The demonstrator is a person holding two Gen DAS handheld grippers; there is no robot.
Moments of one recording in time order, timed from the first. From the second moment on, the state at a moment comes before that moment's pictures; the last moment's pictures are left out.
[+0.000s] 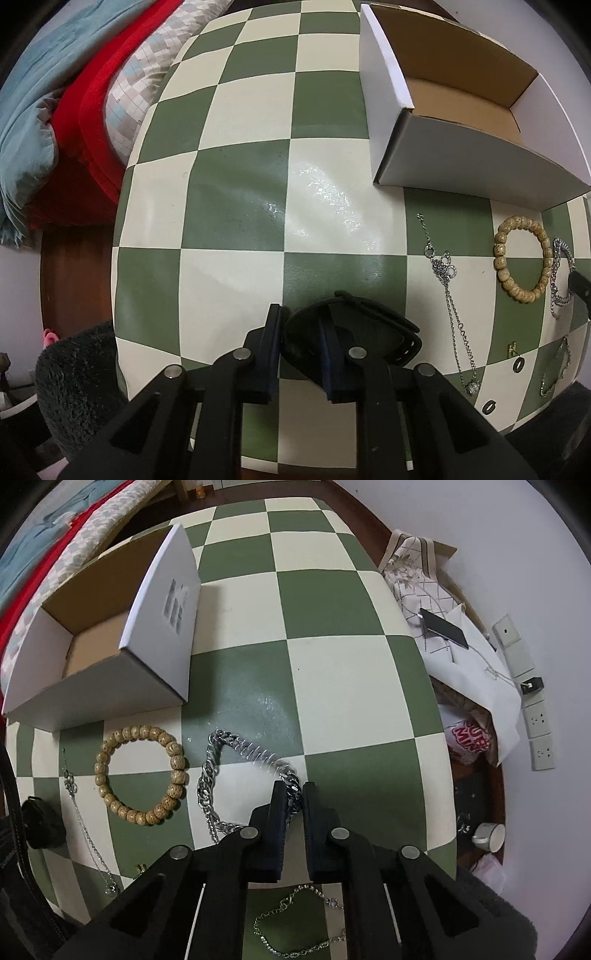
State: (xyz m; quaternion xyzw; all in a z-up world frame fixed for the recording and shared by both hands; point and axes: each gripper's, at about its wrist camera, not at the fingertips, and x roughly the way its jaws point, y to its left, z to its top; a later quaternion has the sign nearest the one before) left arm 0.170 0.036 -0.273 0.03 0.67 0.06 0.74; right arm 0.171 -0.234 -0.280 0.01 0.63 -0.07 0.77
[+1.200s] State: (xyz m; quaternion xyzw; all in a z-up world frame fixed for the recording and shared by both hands) left arm 0.166 -0.015 -0.098 0.03 0.49 0.01 0.87; right arm 0.143 -0.177 -0.089 0.02 0.47 0.00 0.88
